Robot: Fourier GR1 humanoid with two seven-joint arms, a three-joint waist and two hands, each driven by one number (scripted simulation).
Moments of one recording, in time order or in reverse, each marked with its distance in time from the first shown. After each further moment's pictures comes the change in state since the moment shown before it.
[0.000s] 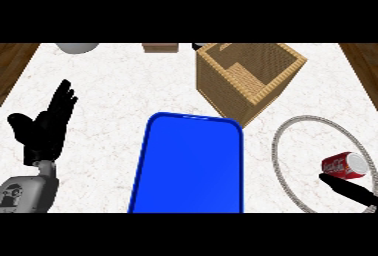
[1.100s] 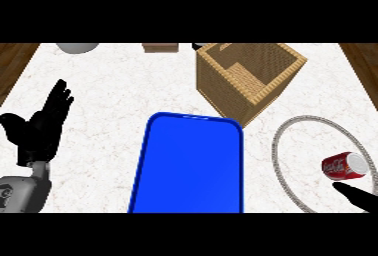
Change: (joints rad) left arm 0.005 0.107 -0.090 0.006 0.125 0.069 -0.020; right arm 0.114 -0.221 0.112 -0.178 -0.141 -0.100 0.080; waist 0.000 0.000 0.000
